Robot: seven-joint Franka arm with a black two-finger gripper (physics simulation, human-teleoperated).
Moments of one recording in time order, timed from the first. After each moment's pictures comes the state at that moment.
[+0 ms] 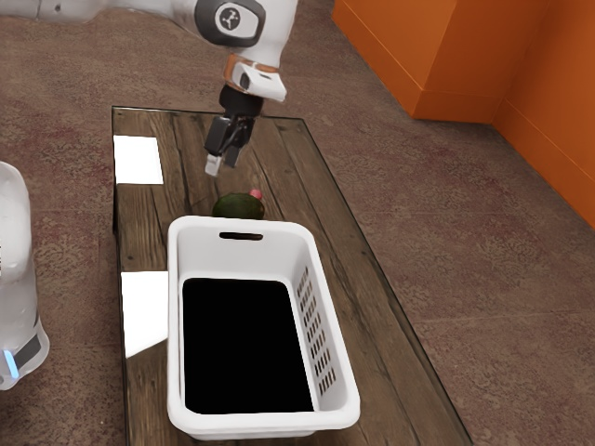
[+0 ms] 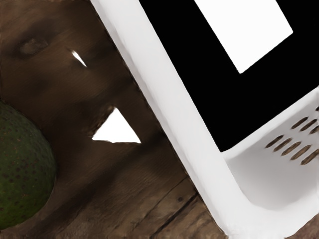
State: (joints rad) arm 0.11 -0.42 0.13 -2.09 -0.16 1.44 0.86
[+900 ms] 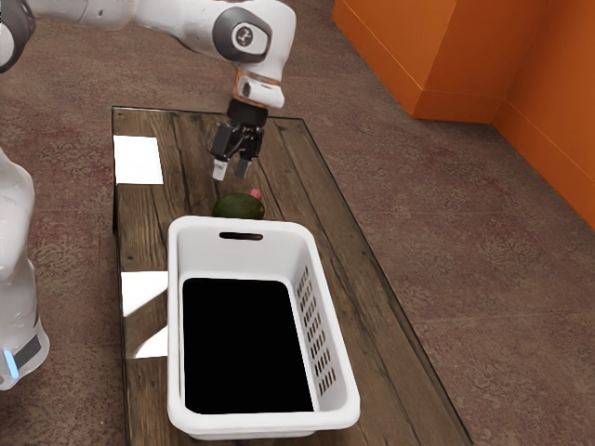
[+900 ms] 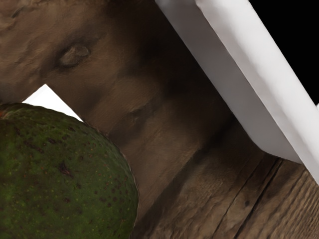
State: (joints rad) arm -0.06 -0.25 0.37 -2.08 -0.20 1.54 1.09
